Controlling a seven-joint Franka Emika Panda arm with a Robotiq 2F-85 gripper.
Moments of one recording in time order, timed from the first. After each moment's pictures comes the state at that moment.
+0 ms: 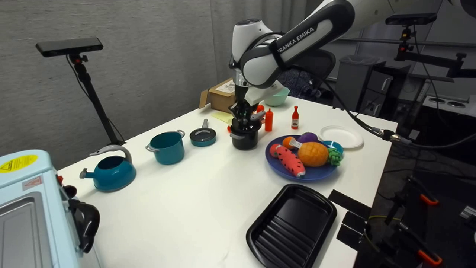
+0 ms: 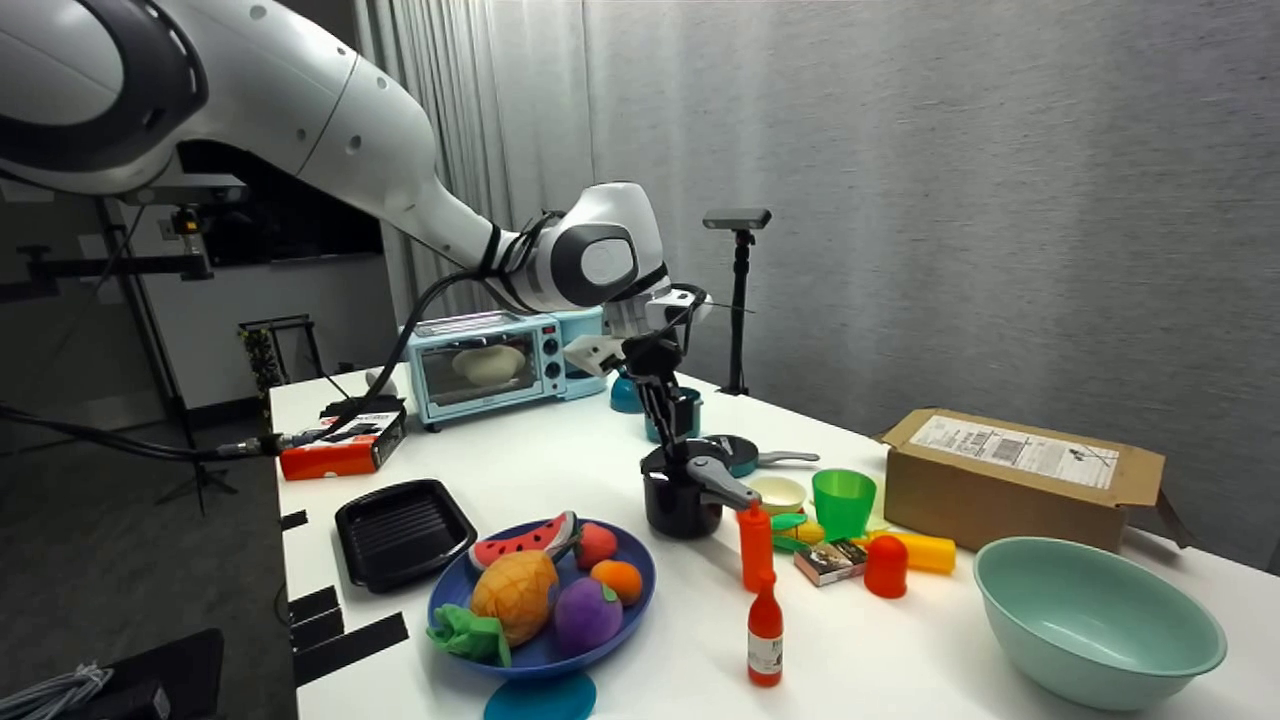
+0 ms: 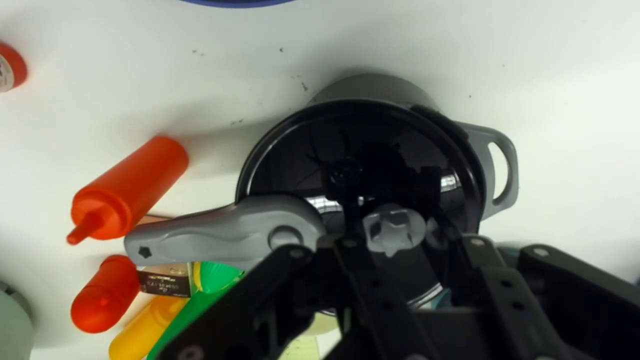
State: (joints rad) arm 0.19 0.68 -0.10 -1.47 -0.11 2.31 0.36
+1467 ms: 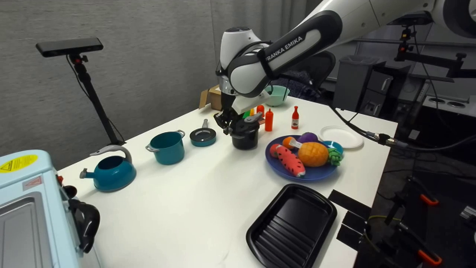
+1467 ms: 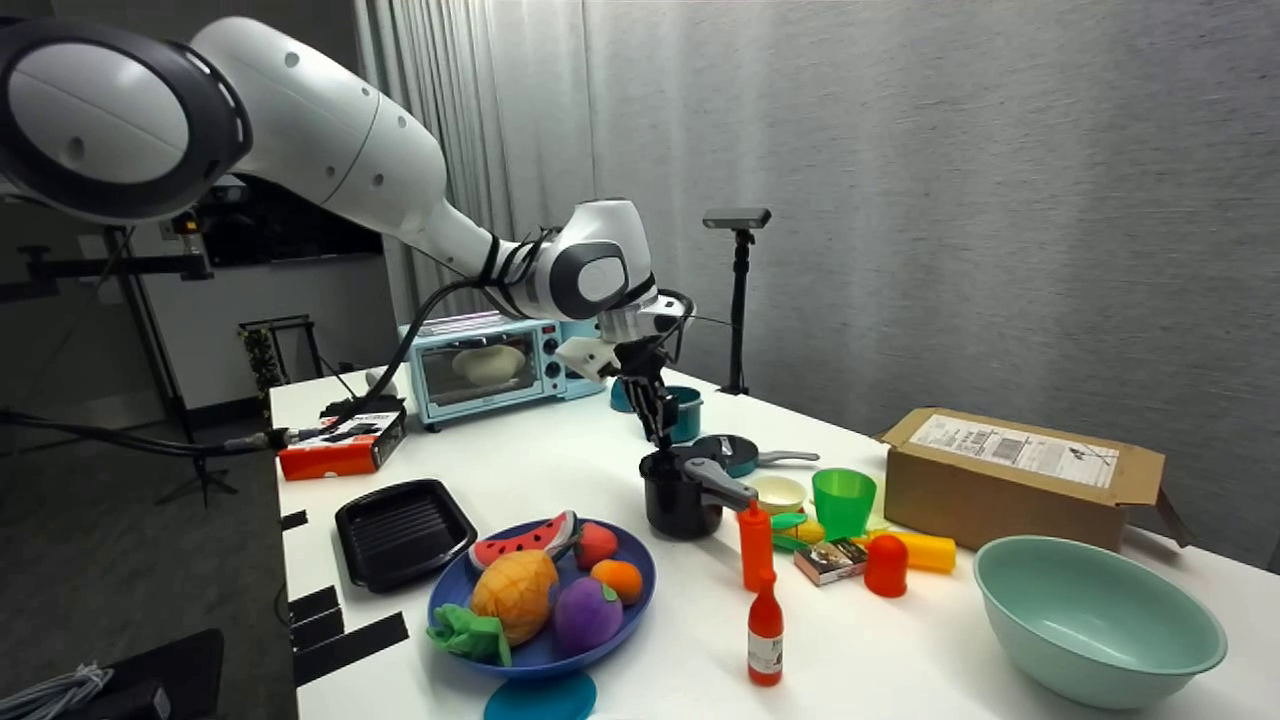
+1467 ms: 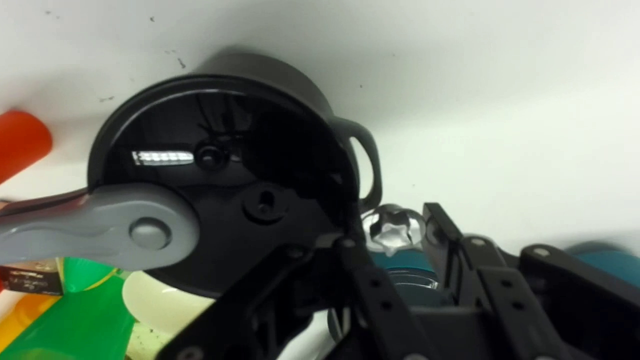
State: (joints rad) arm 0.20 0.77 -0.02 -1.37 -0.07 2.34 0.31
